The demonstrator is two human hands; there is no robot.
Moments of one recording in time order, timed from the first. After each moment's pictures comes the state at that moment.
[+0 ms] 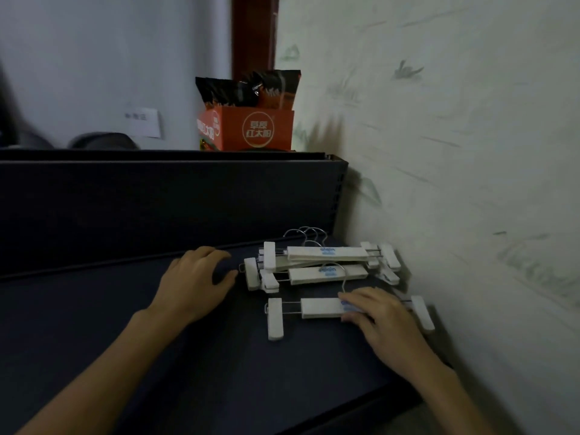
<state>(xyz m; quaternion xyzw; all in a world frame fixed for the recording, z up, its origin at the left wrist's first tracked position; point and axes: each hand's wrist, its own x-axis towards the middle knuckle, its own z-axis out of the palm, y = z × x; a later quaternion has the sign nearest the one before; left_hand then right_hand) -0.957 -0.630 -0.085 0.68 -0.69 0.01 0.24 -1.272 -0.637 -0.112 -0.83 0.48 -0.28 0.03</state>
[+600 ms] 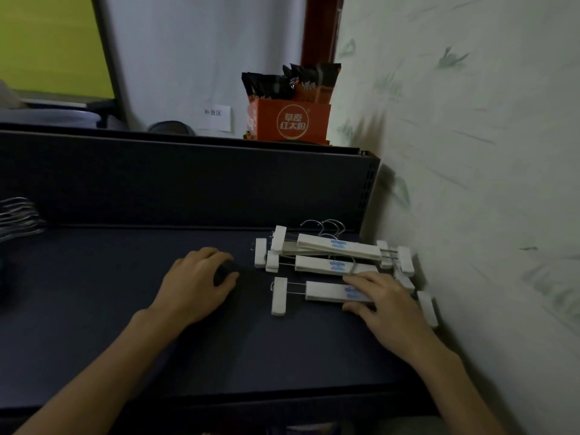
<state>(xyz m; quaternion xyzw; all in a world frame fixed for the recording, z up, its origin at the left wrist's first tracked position) -0.997 -0.577 -0.096 0.77 -0.61 0.04 0.20 -1.297 -0.674 -0.101 -0.88 0.41 -0.23 0.06</state>
